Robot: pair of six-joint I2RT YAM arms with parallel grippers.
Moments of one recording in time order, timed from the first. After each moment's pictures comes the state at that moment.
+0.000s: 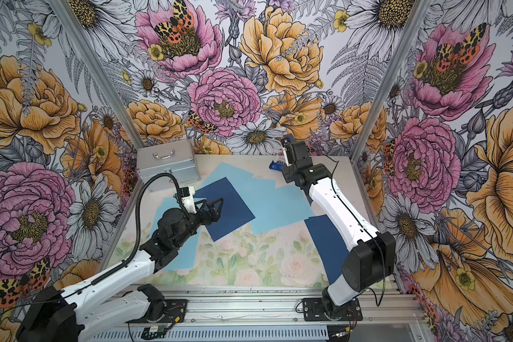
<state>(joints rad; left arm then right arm) -0.58 1.06 0.49 0.41 -0.01 -0.59 0.39 1.54 1.56 -0.71 0.20 -0.17</state>
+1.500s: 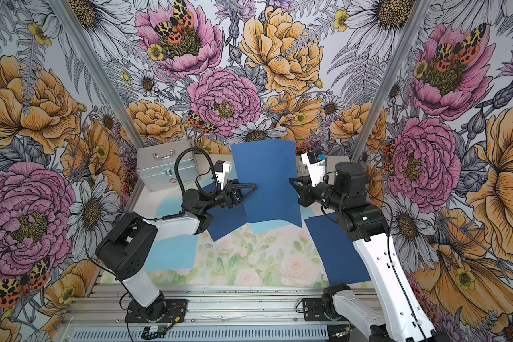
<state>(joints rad) -0.59 1.73 0.89 1.38 0.79 -1.01 0.20 1.00 1.29 -0.68 -0.52 0.05</state>
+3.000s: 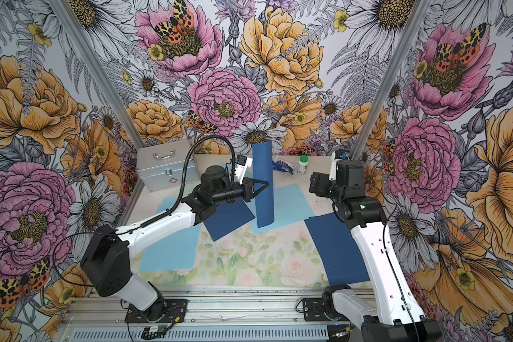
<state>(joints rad) -0.75 1.61 1.26 0.15 0.45 -0.54 0.10 1.08 1.32 -0.82 0.04 0.24</state>
